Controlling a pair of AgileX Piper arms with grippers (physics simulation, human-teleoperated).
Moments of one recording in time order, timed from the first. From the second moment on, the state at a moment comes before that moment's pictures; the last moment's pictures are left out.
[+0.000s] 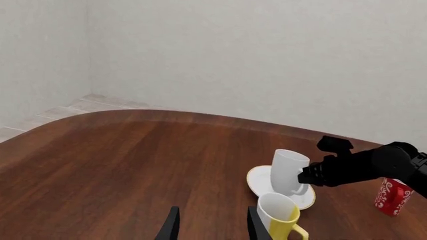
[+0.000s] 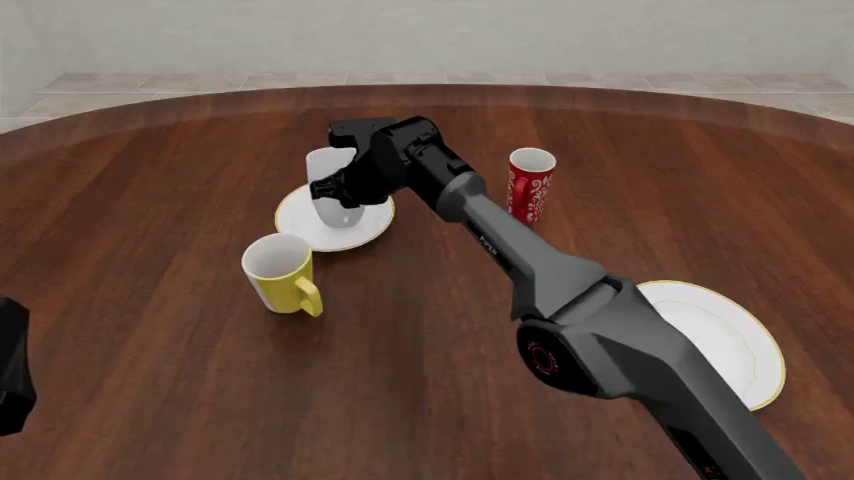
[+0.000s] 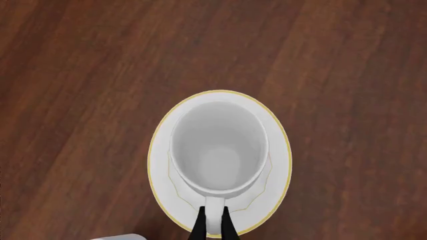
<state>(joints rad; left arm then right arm) 0.16 0.00 -0.05 0.00 -0.14 0.66 2.77 -2.84 0.94 0.25</state>
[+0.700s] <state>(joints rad) 0.16 0.00 -0.05 0.00 -0.15 0.67 2.77 -2.84 0.95 0.27</state>
